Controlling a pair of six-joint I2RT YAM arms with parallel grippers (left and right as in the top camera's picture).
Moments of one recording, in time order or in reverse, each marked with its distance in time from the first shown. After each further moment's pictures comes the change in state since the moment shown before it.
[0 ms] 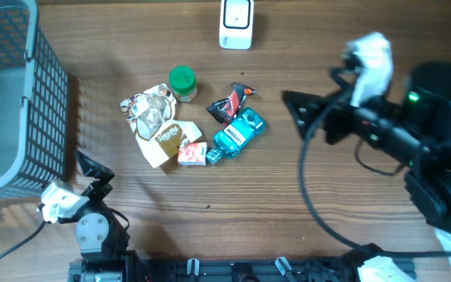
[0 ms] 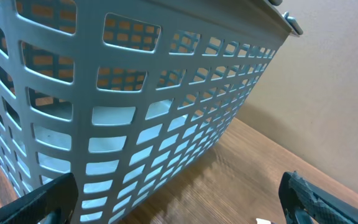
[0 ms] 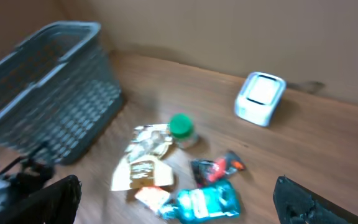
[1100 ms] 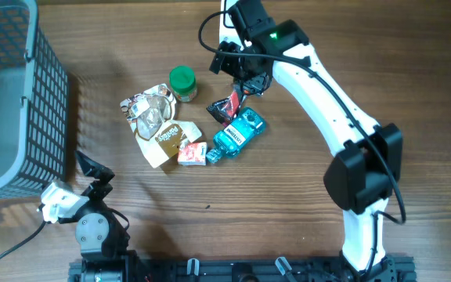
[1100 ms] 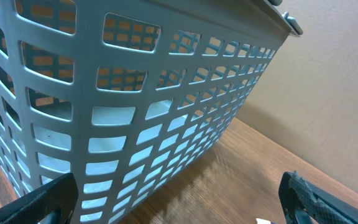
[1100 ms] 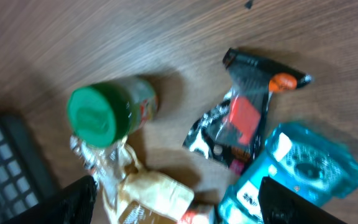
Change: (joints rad) left arm 0.000 0.000 0.000 0.000 0.000 0.000; right arm 0.089 1.010 0.443 -0.134 0.097 0.786
